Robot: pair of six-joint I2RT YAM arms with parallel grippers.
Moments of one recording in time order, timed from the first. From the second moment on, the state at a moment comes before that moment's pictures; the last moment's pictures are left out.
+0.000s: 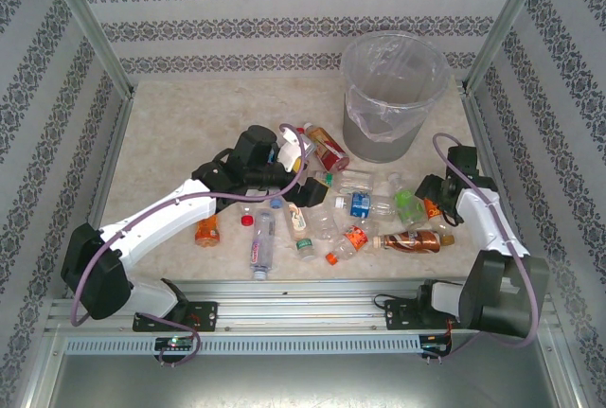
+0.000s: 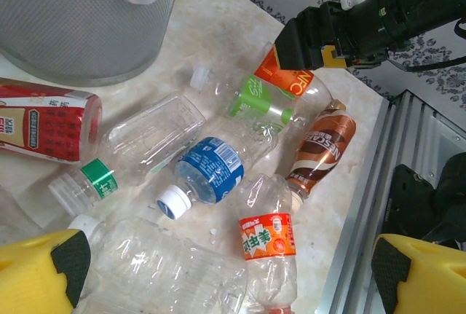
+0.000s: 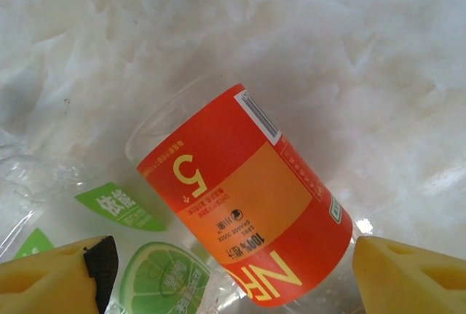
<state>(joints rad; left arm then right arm) -0.69 1.40 1.12 -0.29 0.42 -0.13 -0.19 1.26 0.79 -0.70 0.05 0.44</state>
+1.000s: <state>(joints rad) -0.70 1.40 1.12 -0.28 0.32 -0.12 -0.19 1.59 0.94 -0.69 0.13 0.39</state>
